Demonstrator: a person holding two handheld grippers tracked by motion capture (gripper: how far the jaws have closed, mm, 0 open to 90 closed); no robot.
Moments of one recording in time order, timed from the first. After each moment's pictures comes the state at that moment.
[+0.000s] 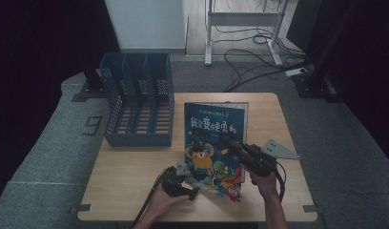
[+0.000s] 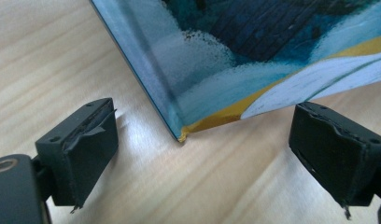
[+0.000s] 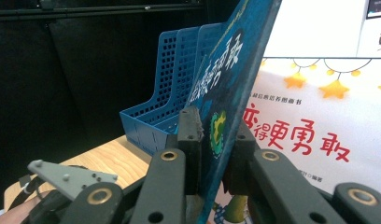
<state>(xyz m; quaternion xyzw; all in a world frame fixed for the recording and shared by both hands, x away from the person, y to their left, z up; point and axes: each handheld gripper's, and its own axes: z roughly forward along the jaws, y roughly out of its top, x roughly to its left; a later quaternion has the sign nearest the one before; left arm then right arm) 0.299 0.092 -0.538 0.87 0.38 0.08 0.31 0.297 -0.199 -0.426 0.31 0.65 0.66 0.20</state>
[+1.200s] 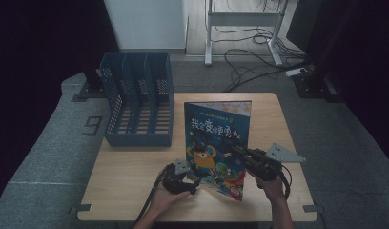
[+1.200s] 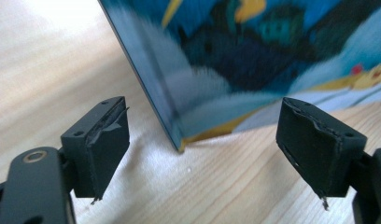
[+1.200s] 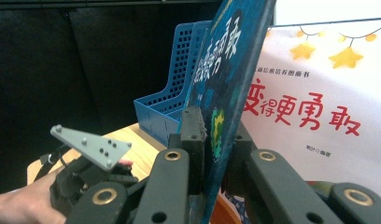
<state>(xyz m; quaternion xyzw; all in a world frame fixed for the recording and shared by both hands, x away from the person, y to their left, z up) 0.298 0.093 -0.528 0.84 0.38 0.13 0.37 0.286 -0.211 -0.426 0.28 0.67 0.66 0.19</state>
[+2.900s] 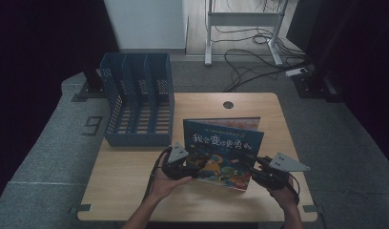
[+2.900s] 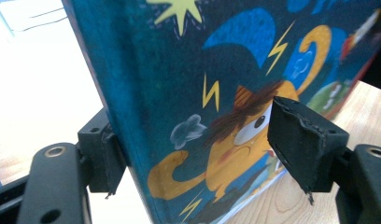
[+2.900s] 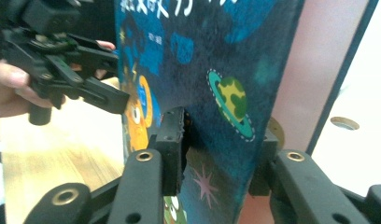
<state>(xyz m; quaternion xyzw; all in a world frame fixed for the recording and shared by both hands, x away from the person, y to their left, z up) 0.308 0.089 -0.455 0.80 0.32 0.16 0.49 0.274 -0.236 -0.452 0.29 0.72 0.59 0.21</state>
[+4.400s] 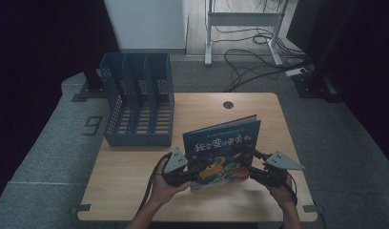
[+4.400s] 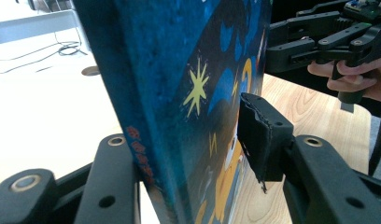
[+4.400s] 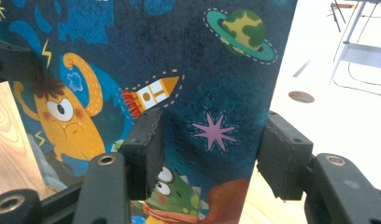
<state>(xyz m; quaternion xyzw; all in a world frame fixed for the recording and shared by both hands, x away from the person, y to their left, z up) 0.288 0.089 -0.447 0.78 0.26 0.15 0.54 0.284 -0.237 -0.468 0.35 0.72 0.55 0.26</state>
